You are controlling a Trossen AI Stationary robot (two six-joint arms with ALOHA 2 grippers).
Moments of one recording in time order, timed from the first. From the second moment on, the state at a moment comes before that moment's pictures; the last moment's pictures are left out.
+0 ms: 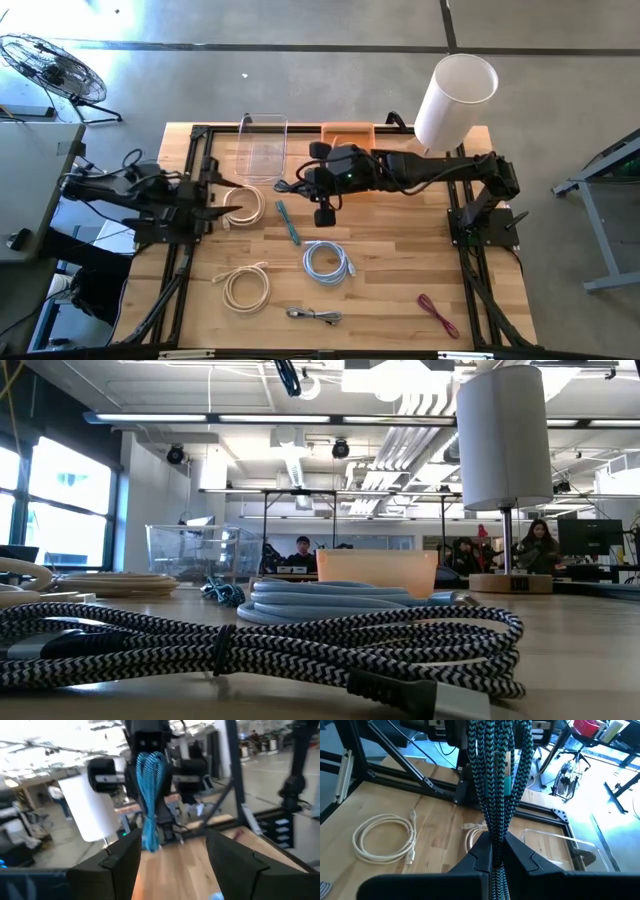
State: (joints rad) left arm -0.21 0.41 0.55 0.02 -0.19 0.28; right arm 0.03 1.75 1.77 -0.43 0.06 -0.24
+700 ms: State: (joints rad) left arm -0.16 0.81 0.79 0.06 -0.26 0.30; right arm 0.05 1.75 1.77 -0.43 0.06 -0.25
